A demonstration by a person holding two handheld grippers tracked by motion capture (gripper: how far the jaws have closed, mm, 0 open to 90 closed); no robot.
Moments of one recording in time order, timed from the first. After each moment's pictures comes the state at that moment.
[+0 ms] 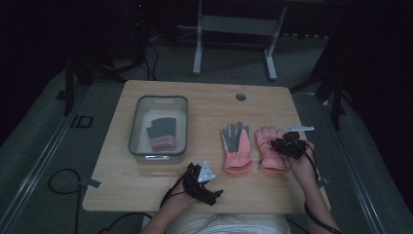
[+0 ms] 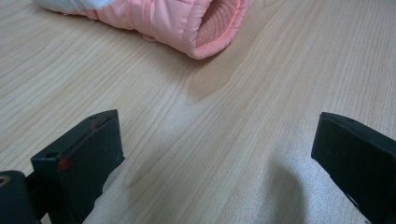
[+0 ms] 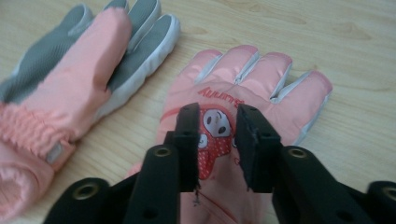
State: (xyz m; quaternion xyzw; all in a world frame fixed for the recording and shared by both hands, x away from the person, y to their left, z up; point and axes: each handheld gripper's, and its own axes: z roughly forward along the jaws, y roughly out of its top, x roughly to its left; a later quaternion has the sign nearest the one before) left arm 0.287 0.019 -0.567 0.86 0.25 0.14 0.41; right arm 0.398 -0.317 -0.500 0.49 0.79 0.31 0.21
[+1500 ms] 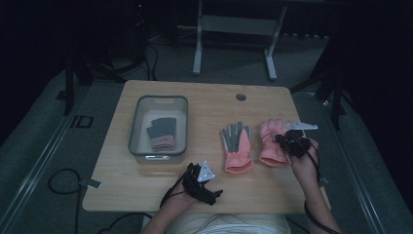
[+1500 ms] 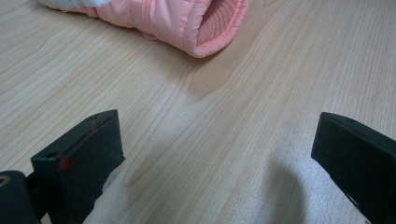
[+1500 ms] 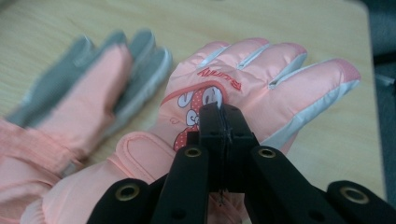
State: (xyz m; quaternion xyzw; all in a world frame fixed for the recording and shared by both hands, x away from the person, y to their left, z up) left arm 0.287 0.020 -0.568 0.86 0.26 0.13 0.41; right arm 0.385 -0.310 -0.470 0.49 0.77 0.32 0.26
